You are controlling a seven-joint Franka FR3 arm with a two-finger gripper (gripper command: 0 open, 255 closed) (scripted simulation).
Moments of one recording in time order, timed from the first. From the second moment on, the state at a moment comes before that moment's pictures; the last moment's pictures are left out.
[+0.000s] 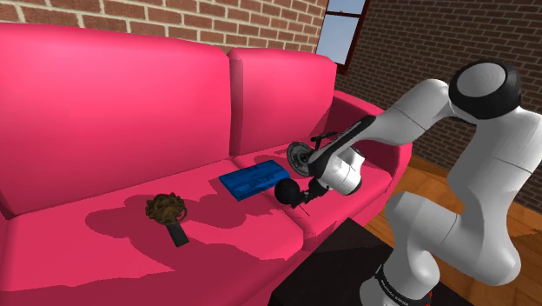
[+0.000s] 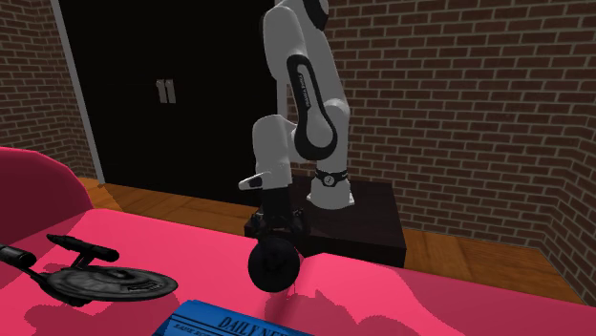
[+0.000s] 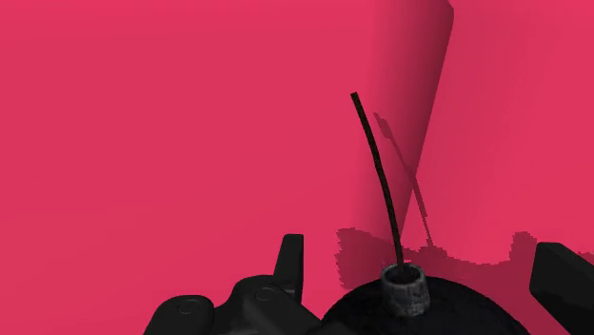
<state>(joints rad) 1.59 -0.35 -1.80 -2.82 0.74 3.21 -0.94</state>
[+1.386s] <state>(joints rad) 1.17 -0.23 -1.36 -2.83 0.77 3.06 -0.91</state>
